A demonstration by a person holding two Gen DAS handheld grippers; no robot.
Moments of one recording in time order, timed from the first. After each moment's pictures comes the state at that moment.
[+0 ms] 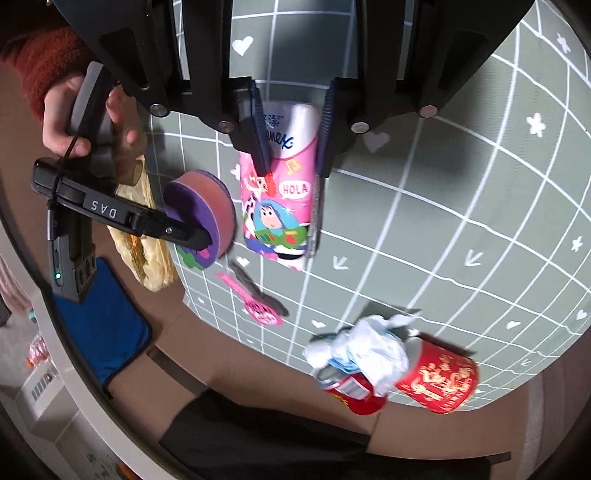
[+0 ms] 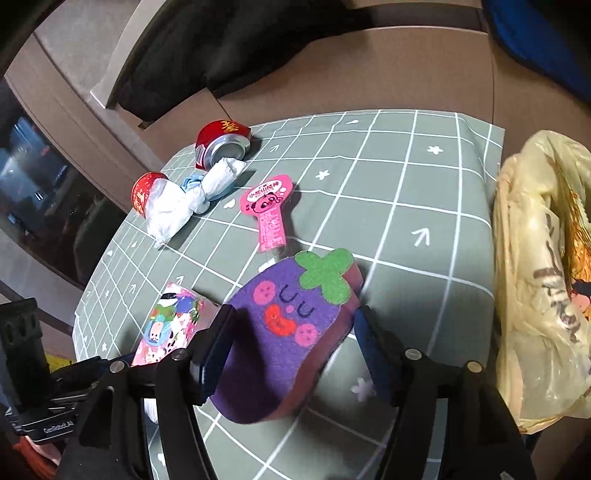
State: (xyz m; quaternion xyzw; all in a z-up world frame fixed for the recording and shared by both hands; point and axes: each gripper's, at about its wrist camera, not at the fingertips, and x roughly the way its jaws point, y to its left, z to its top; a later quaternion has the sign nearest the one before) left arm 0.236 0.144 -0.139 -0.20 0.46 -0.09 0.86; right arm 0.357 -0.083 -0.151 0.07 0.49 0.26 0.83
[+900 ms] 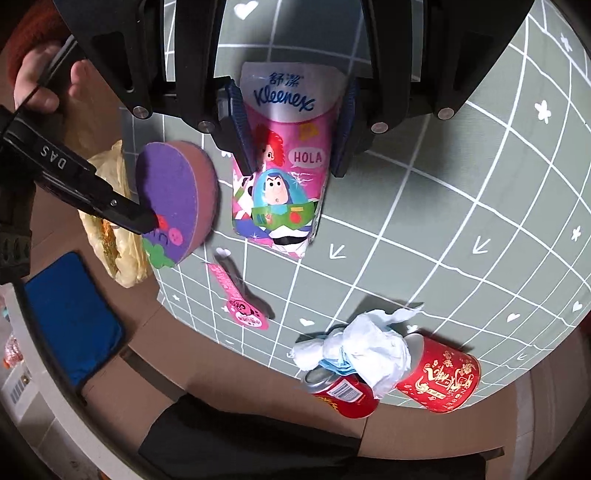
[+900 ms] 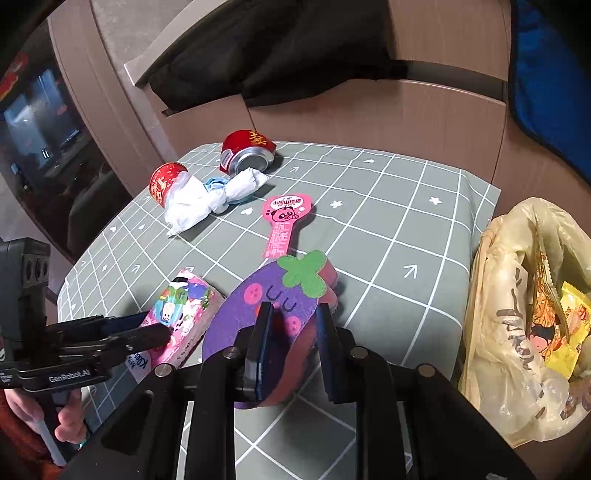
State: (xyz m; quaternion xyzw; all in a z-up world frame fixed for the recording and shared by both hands) left arm 0.261 0.121 -0.150 -0.18 0.47 -0.04 0.86; right arm 0.329 -0.083 -0.122 -0.02 0.43 0.28 0.86
